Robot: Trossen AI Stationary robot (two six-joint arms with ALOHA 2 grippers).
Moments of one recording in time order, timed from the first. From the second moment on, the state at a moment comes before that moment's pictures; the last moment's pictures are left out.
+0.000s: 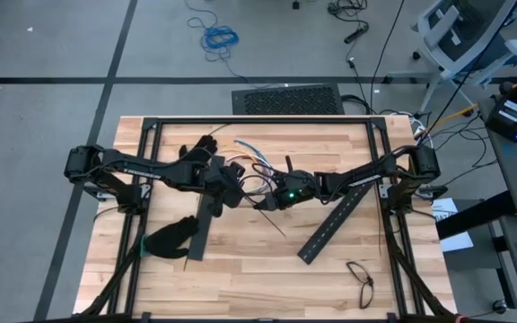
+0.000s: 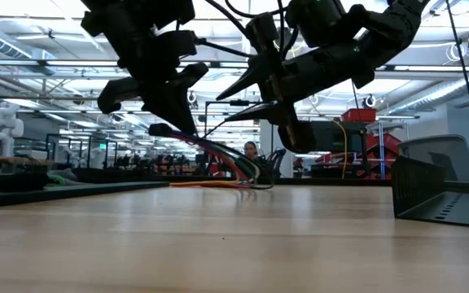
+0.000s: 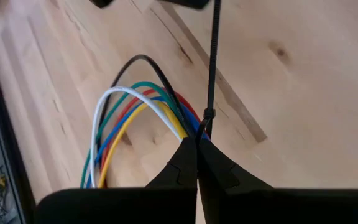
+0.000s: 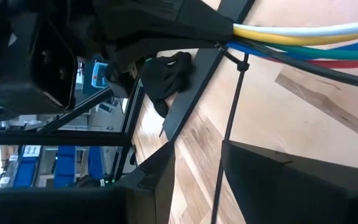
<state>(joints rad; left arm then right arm) 0.03 1.46 0.90 -0.35 -0.08 0.77 -0.01 1.73 0.83 0.50 -0.17 1.24</state>
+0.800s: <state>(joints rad) 0.03 1.44 0.90 -0.29 -0.09 0.77 -0.01 1.73 0.83 0.41 -0.18 1.23</state>
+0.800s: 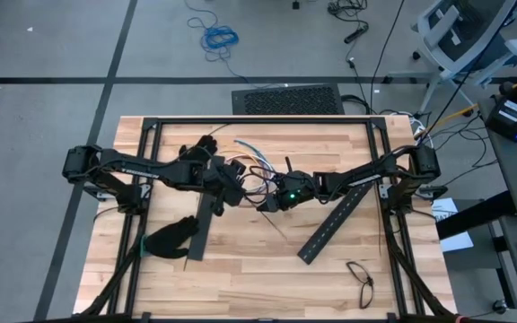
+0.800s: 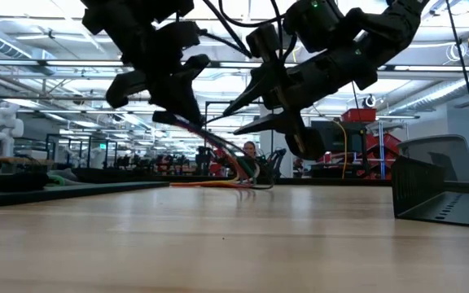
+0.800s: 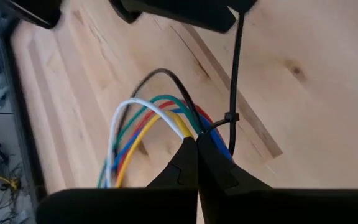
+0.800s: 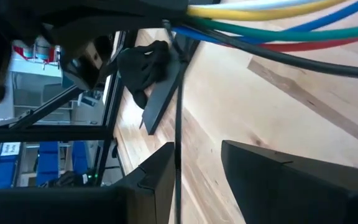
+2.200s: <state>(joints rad) 0.04 1.44 0.85 -0.23 -0.15 0.73 0.03 1.73 0.83 0.50 -0.19 1.18</state>
